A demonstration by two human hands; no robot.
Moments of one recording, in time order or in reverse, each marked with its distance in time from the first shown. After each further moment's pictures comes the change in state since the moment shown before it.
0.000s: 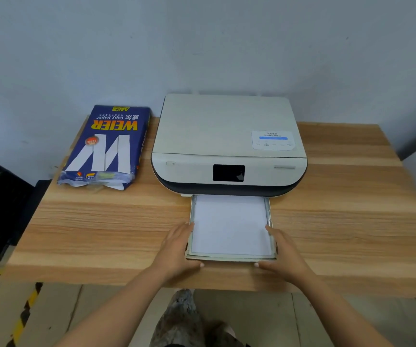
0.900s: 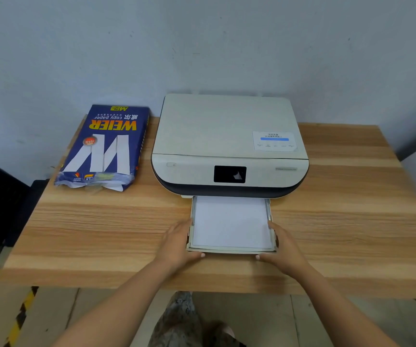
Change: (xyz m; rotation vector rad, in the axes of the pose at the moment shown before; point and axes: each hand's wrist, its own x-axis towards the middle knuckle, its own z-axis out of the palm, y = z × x) left_hand 0.023 -0.010 0.002 -0.039 0.067 -0.025; right_hand 0.015 -0.006 0.000 0.108 0.038 0.097
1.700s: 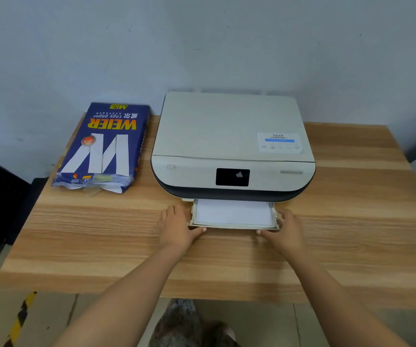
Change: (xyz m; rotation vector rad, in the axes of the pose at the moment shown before) left_hand 0.037 0.031 -0.023 0.157 0.246 -0.241; right_hand 0.046 -0.027 -0.005 0.050 0.259 0.140
